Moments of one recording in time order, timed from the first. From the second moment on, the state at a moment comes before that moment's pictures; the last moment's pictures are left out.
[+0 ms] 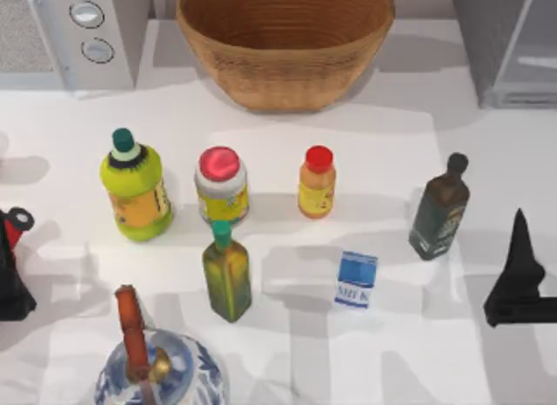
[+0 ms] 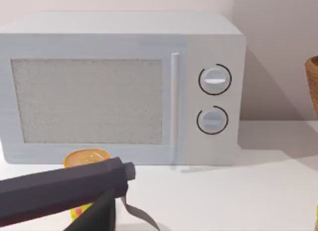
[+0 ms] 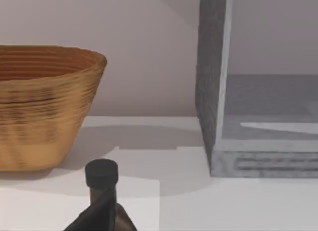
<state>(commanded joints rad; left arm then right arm) 0.00 0.00 0.00 0.00 0.00 0.00 0.91 0.76 0.02 0.72 0.91 0.02</state>
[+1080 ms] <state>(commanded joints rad) 0.00 0.00 0.00 0.00 0.00 0.00 1.13 1.46 0.32 1.08 1.20 0.08</state>
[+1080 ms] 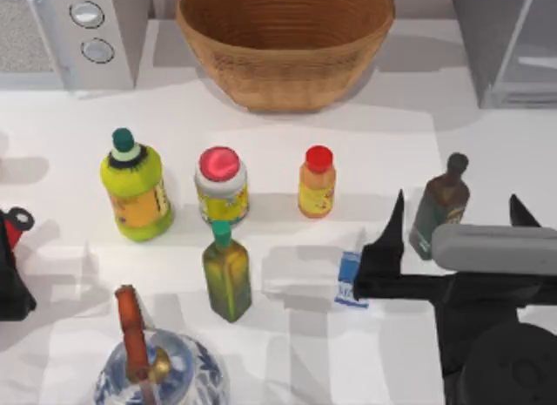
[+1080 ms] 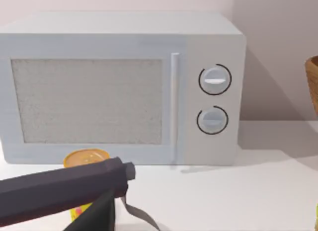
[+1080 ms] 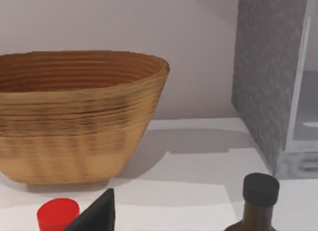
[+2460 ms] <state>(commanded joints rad) 0.00 0.00 0.00 0.00 0.00 0.00 1.26 2.29 0.61 1.56 1.52 0.13</state>
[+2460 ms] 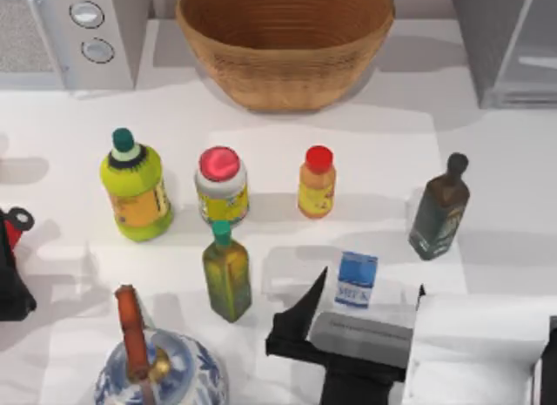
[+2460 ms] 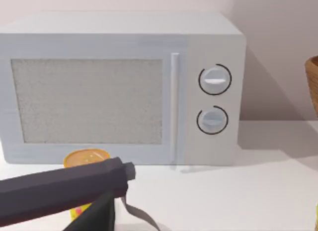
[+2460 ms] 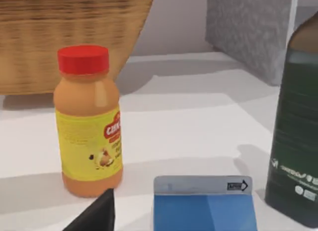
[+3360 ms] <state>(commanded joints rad) 0.00 0.00 0.00 0.00 0.00 0.00 1.14 2.39 0.72 1.61 1.40 0.06</state>
